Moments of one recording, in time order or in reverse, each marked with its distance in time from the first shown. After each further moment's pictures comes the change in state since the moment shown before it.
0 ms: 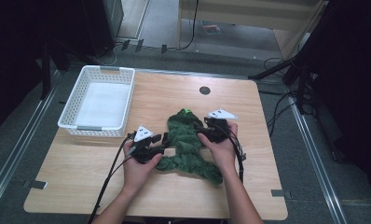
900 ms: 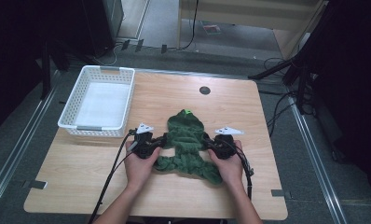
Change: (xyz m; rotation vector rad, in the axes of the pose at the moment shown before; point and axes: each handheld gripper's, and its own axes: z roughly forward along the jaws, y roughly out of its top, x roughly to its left) left arm 0.009 0.006 0.017 0.142 0.027 -0.094; right arm -0.018 -0.053 -0.005 0.134 0.041 0.057
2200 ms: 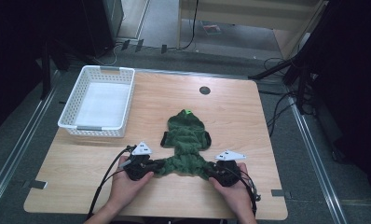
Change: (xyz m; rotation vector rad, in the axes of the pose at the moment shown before) left arm -0.017 -0.037 -0.050 0.162 -0.177 0.225; right arm 0.039 -0.049 -0.053 0.098 0.024 -0.081
